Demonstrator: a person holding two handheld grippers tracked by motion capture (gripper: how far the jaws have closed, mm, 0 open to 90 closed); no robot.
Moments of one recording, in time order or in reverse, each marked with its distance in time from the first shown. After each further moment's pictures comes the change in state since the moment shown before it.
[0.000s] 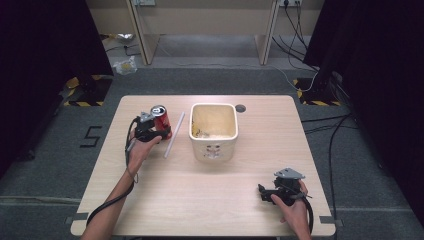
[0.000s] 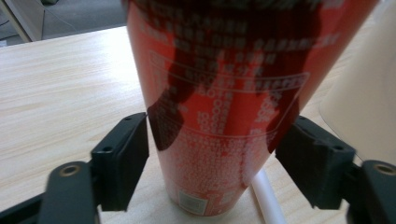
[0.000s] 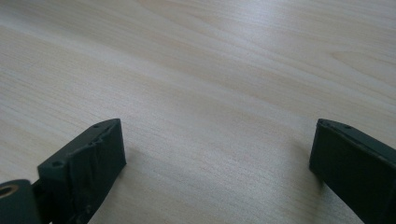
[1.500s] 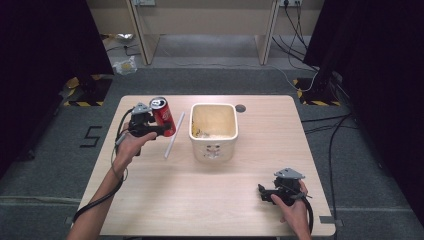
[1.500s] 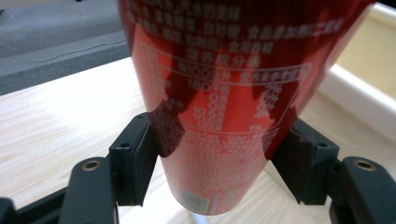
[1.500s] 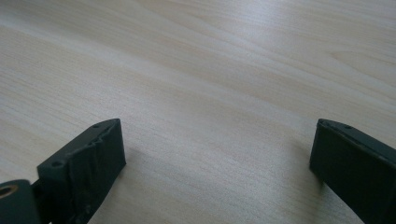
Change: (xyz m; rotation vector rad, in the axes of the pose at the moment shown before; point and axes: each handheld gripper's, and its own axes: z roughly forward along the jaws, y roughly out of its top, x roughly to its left) left arm -0.020 0.053 -0.067 -0.022 -0.191 0.080; right arm 0.000 0.000 0.000 0.000 0.000 -0.002
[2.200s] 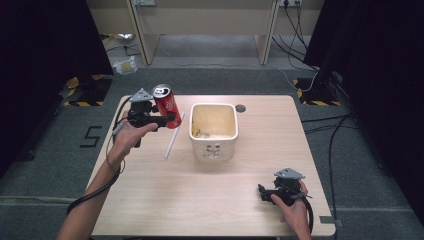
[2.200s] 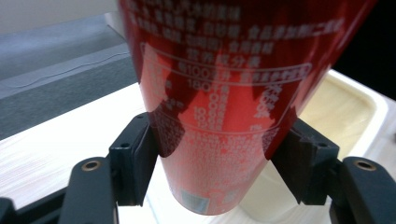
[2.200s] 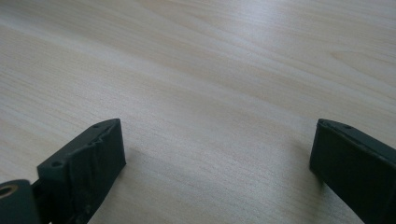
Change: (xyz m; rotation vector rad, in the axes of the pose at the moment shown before) left arm -0.026 0.048 -0.025 -0.034 -0.096 0.047; right arm 0.000 0.000 0.000 -0.001 0.000 -0.001
